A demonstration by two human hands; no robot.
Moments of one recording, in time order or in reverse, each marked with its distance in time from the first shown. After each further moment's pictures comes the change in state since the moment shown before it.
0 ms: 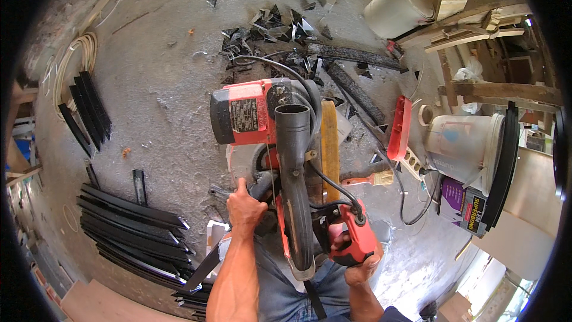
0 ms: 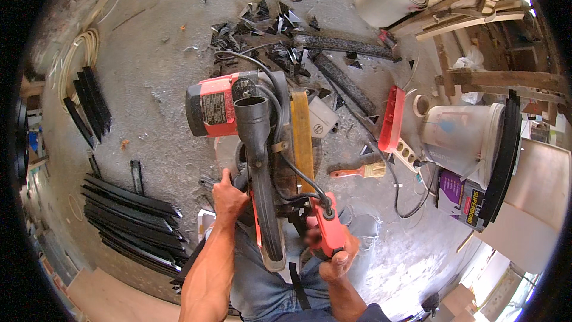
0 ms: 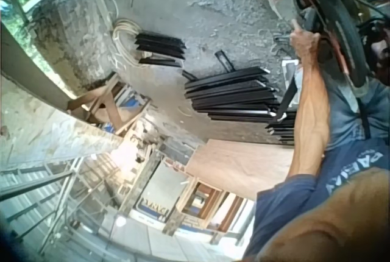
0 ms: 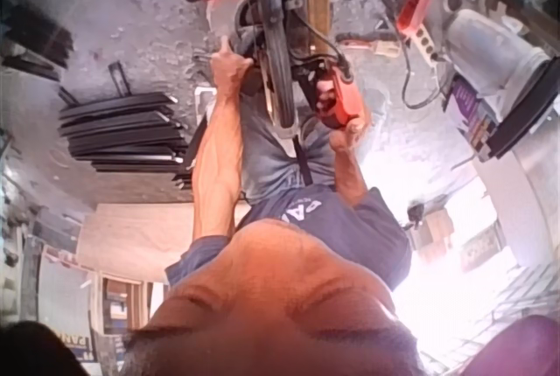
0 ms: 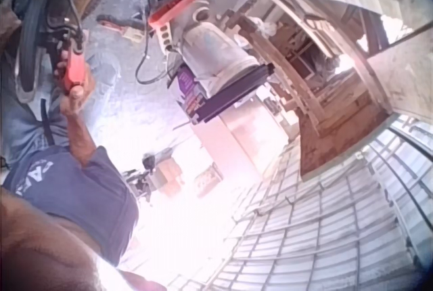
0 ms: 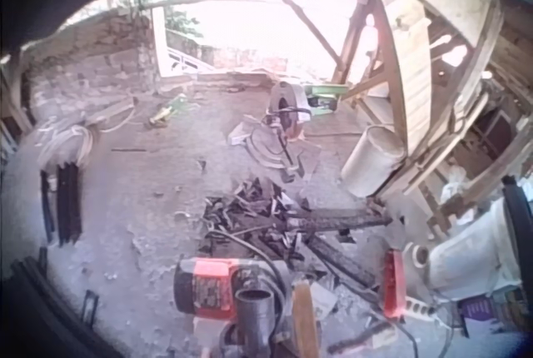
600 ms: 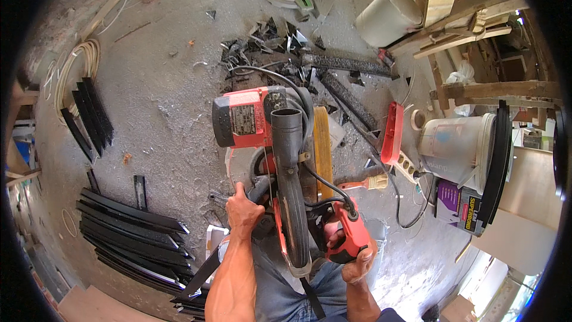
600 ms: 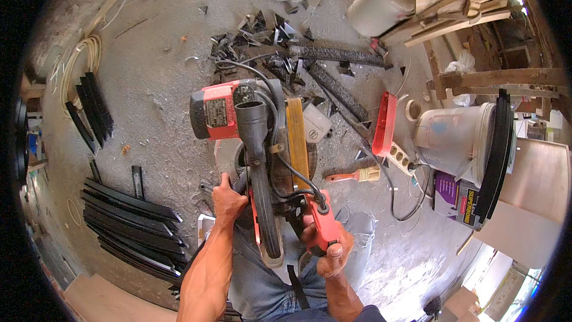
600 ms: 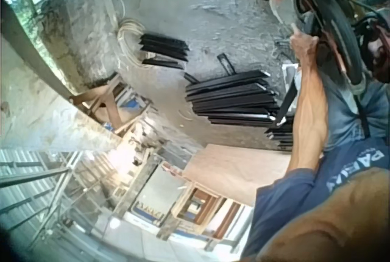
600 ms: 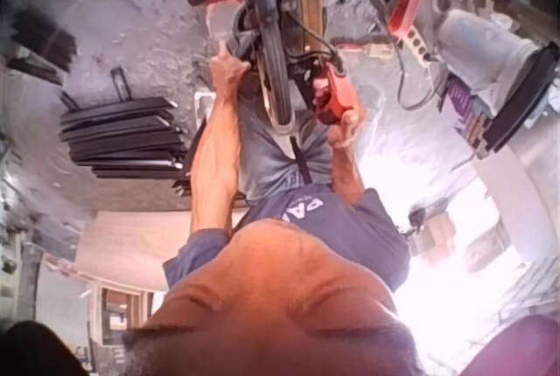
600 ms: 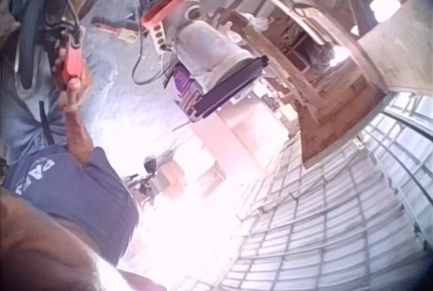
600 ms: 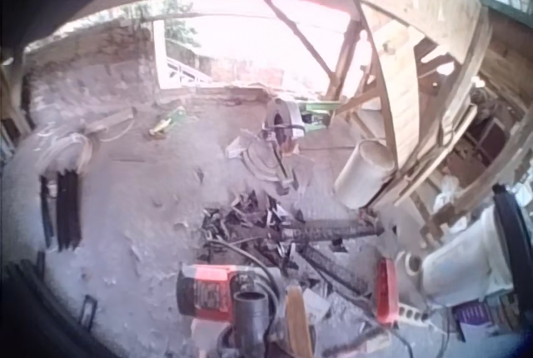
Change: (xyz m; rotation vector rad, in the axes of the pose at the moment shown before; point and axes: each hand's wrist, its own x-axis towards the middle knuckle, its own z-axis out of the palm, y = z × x) left_hand 0.000 -0.003 0.000 -0.011 0.005 0.022; right_hand 0.006 -0.006 0.005 0.049 0.007 -0.070
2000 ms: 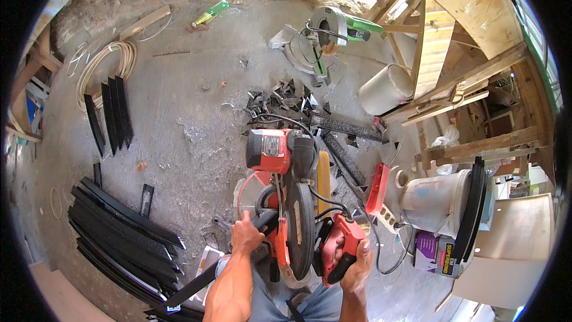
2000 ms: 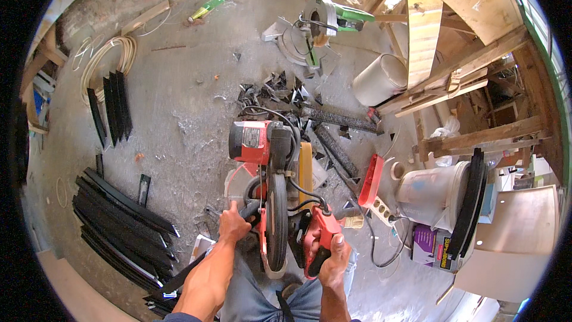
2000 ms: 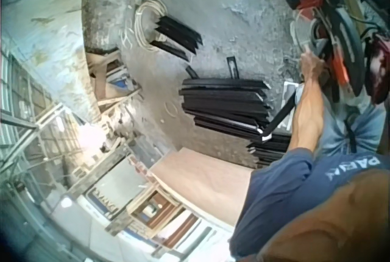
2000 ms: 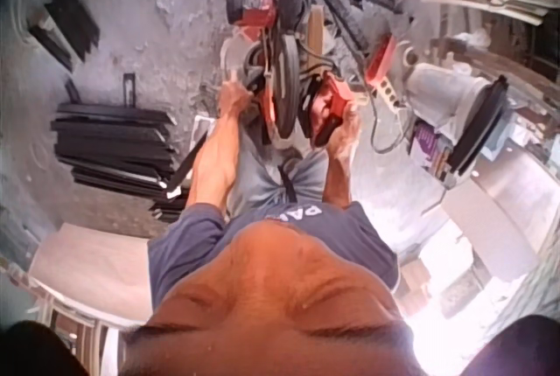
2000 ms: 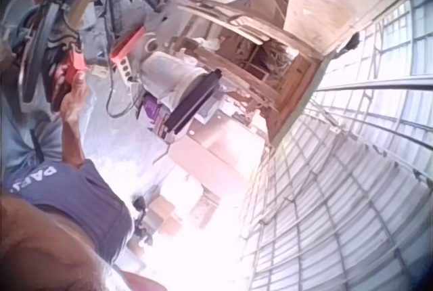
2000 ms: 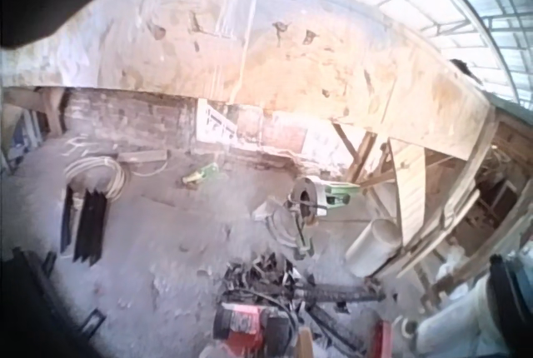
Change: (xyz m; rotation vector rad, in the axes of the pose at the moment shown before) left_hand -0.006 0.008 -0.015 -0.052 -0.074 -0.056; right_hand 0.032 -0.049 0.006 0.103 0.003 0.225
